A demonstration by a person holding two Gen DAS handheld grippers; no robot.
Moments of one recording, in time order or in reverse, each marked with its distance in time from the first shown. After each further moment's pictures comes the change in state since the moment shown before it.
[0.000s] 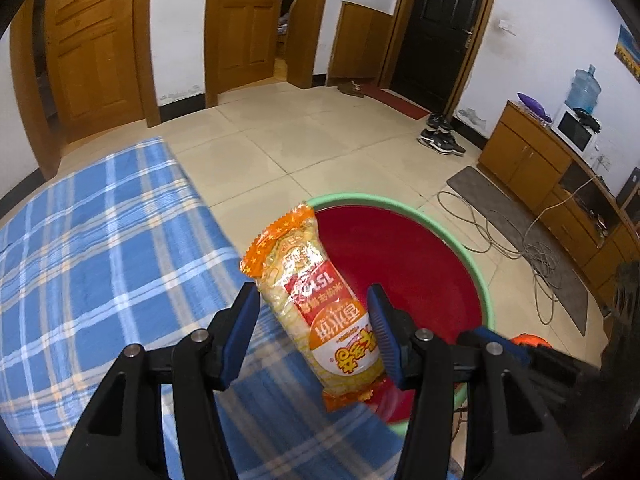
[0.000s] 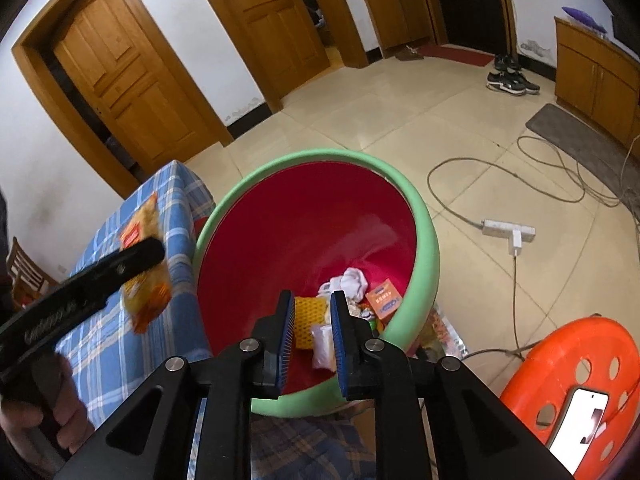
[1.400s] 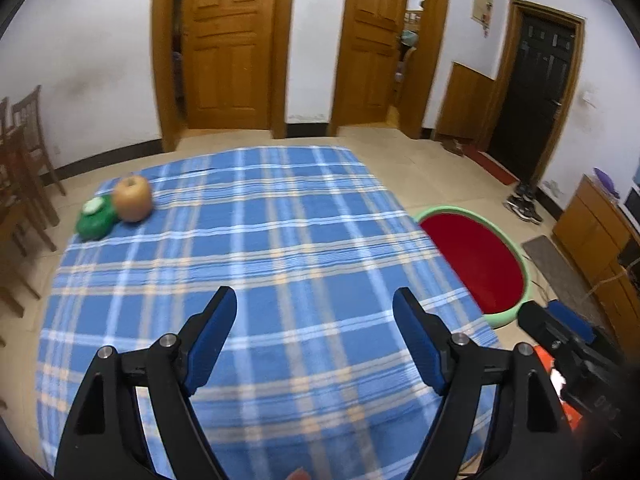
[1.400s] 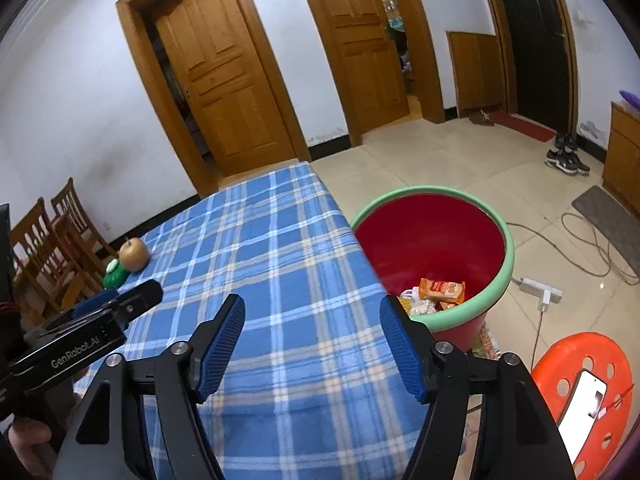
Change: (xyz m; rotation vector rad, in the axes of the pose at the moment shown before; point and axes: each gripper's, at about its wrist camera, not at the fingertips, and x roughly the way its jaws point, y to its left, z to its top) left arm -0.199 0.077 -0.131 -0.263 -0.177 0.341; right arm -0.111 0.125 -0.083 -0.275 -0.163 0.146
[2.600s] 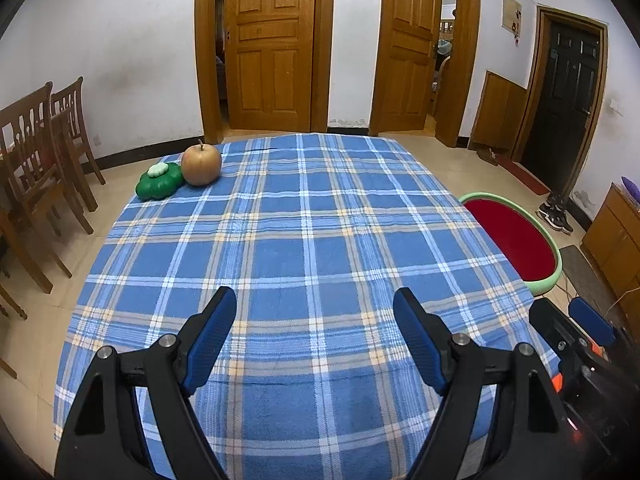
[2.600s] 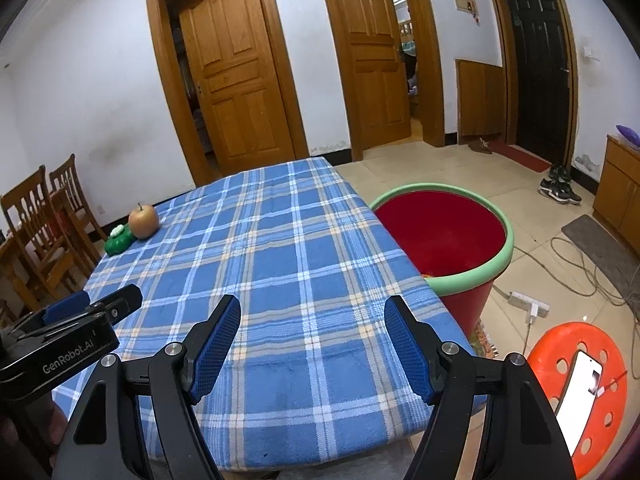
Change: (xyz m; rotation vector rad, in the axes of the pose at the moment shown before) left arm -0.034 0.032 -0.057 -0.040 -0.033 0.117; right arm -0.018 0.039 -0.057 -0.087 -0.047 -0.041
